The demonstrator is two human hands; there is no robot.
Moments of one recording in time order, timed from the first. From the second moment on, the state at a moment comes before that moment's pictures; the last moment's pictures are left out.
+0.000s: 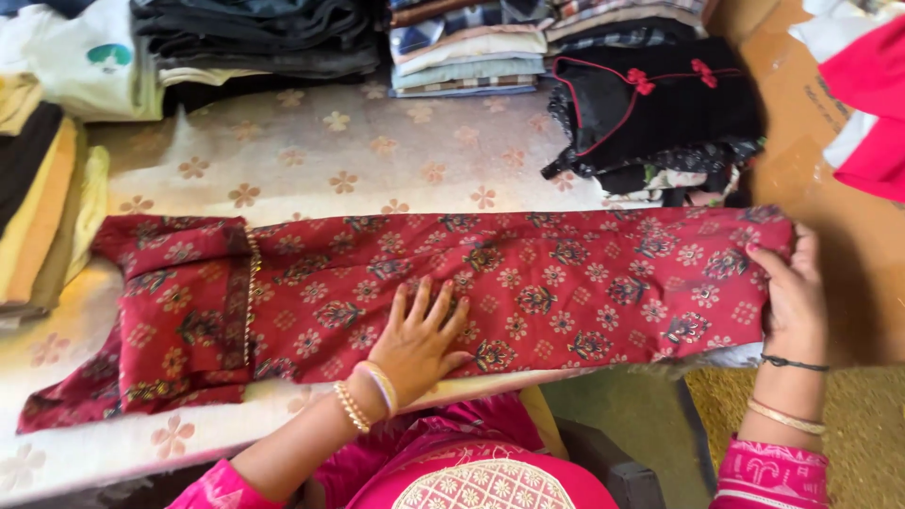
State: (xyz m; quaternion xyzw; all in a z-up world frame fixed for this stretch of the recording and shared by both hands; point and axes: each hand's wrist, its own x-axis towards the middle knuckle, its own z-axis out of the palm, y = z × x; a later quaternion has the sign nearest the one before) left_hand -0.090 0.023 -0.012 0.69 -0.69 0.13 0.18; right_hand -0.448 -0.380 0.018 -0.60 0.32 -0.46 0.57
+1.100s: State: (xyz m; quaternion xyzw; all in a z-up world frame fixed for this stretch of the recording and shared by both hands) left_hand 0.044 0.106 0.042 0.78 -0.46 0.04 0.41; right_hand -0.216 -0.185 0.043 -0.90 0.14 -0.29 0.29
